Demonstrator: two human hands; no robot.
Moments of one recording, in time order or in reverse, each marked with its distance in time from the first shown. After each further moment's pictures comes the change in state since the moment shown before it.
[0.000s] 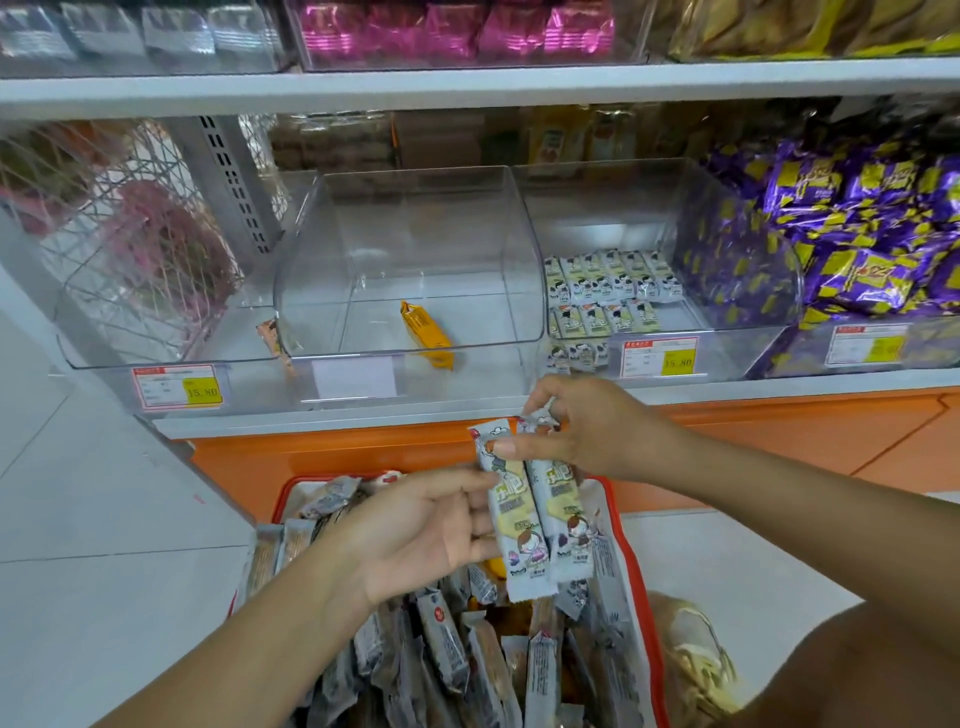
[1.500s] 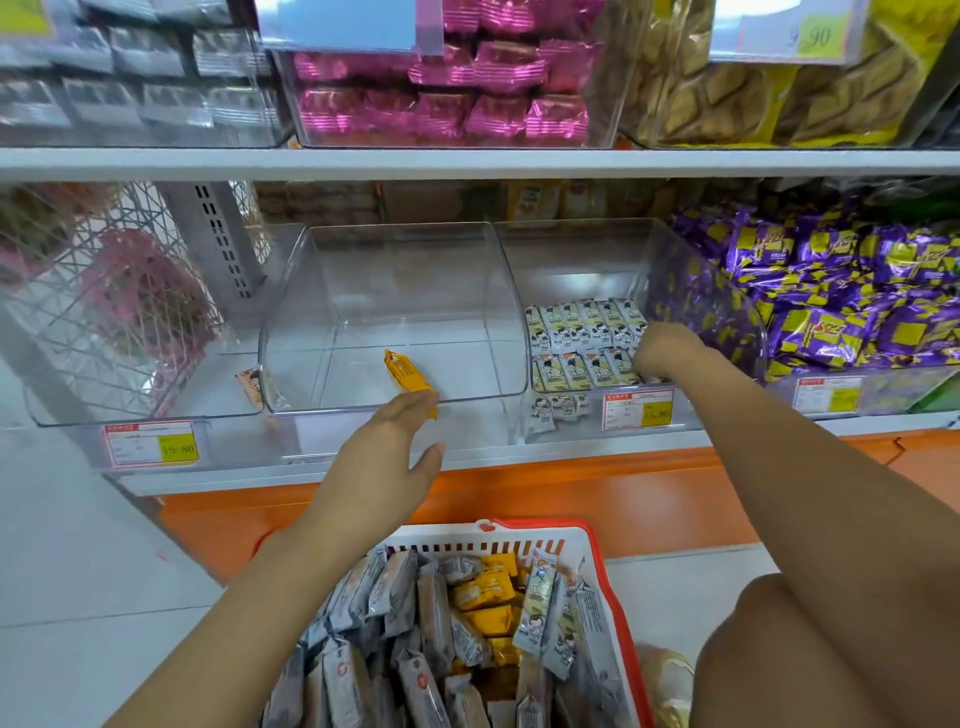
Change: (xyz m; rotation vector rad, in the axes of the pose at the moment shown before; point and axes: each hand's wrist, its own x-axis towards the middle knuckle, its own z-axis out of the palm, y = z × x) left_hand 0.017 0.060 -0.011 1.672 0.662 0.572; right_hand 0.108 0.092 -0.112 -0.498 0.292 0.586
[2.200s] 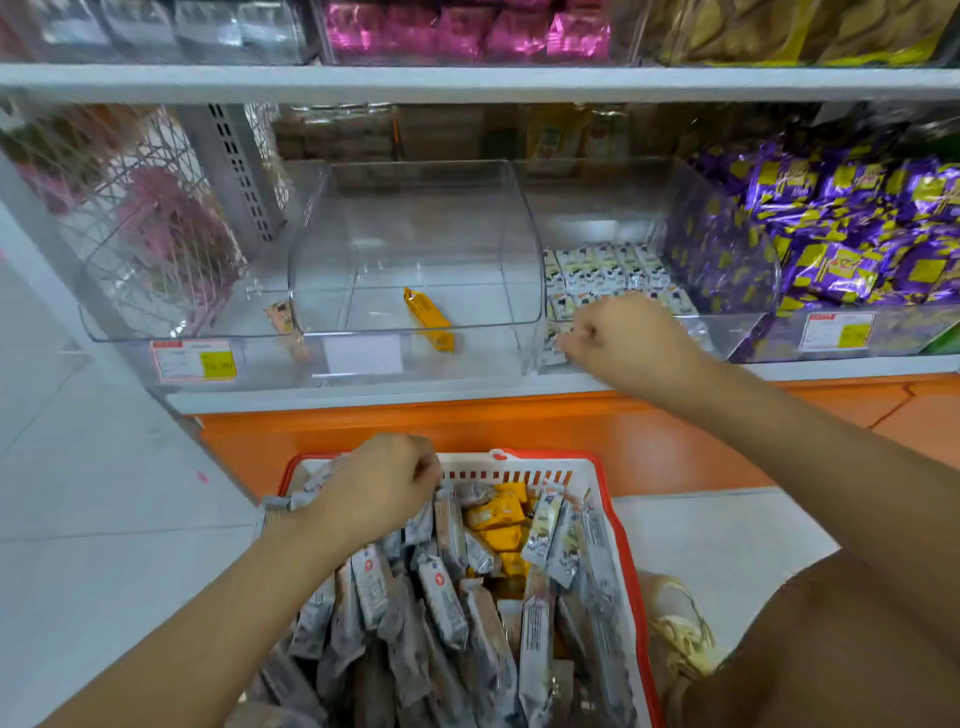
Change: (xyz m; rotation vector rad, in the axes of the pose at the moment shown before) left_hand -0.063 -0.025 0.024 0.159 -0.289 -0.028; right_hand -0.152 -0.029 0.005 0.093 0.235 -0.644
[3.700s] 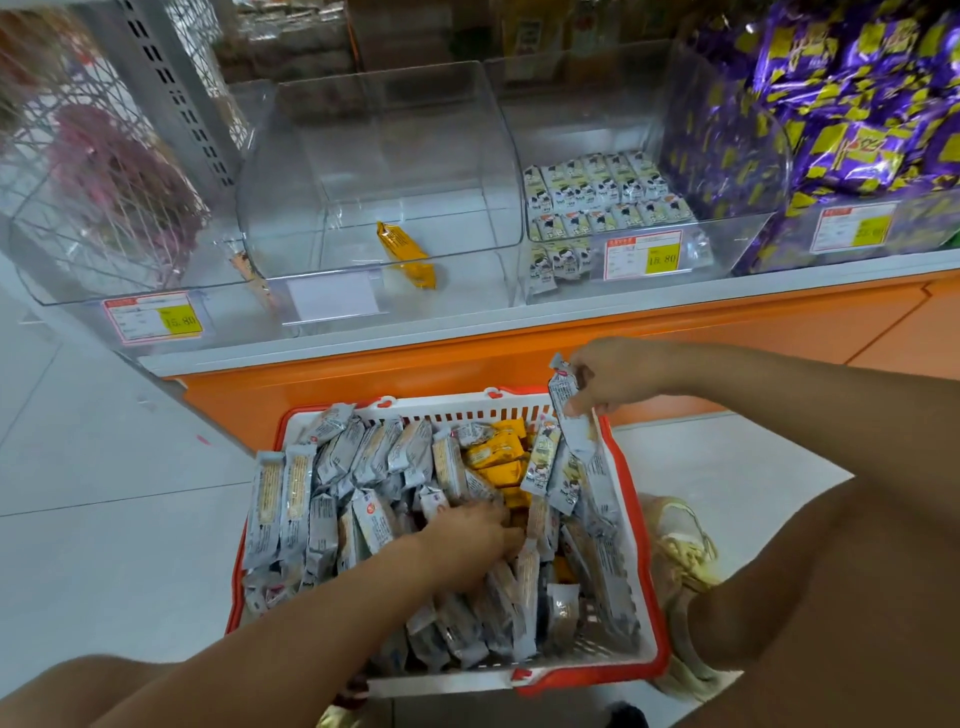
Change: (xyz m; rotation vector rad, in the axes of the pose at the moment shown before) left_hand -0.014 0.029 0.126 0.408 -0.565 0.460; right_hand -0.022 0.037 0.084 0.373 -0.706 0.171
